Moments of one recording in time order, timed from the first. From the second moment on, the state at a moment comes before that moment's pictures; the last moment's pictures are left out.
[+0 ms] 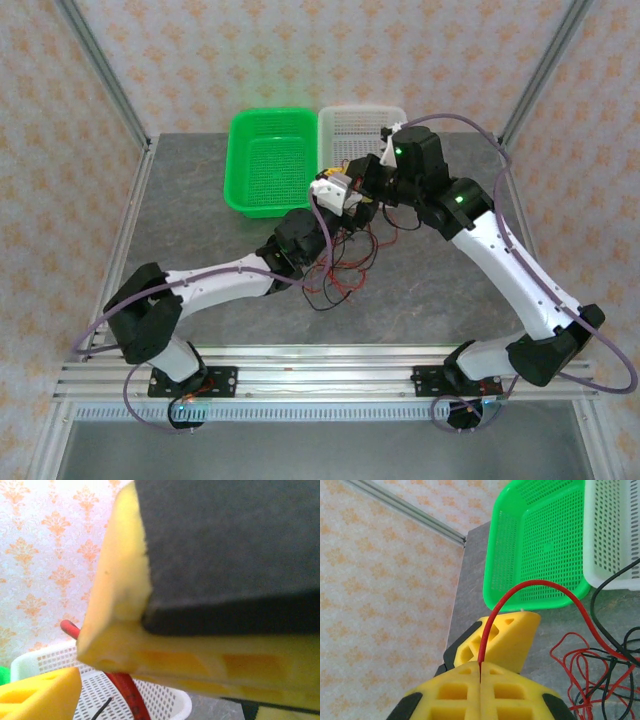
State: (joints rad) left arm -0.86 1.58 0.99 0.75 -0.32 0.00; right arm 0.62 1.35 1.57 -0.69 -0.18 0.85
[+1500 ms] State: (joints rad) left arm -0.78 1.51 0.49 0.81 -0.39 -0.26; right arm 0.64 1.41 2.22 -0.77 -0.16 0.78
